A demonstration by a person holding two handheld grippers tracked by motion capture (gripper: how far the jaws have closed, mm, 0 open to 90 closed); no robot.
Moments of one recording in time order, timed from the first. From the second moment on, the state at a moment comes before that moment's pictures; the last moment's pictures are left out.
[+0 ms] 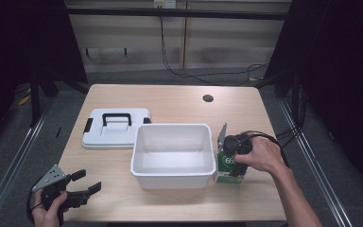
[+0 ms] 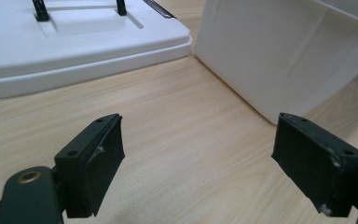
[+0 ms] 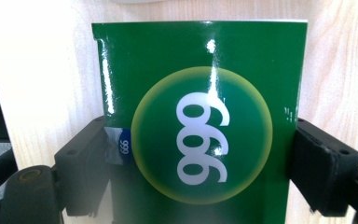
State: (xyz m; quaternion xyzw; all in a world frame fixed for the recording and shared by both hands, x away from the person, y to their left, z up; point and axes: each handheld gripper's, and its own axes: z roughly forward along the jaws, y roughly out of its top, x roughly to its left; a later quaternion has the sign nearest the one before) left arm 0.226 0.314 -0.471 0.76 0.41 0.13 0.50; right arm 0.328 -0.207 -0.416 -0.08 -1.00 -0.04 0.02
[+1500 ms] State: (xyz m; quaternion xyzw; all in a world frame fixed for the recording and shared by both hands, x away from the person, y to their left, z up) left arm 0.226 0.315 -0.471 0.75 0.41 0.13 0.50; right arm 0.324 -0.223 -0.350 -0.10 -0.99 -0.04 0.01
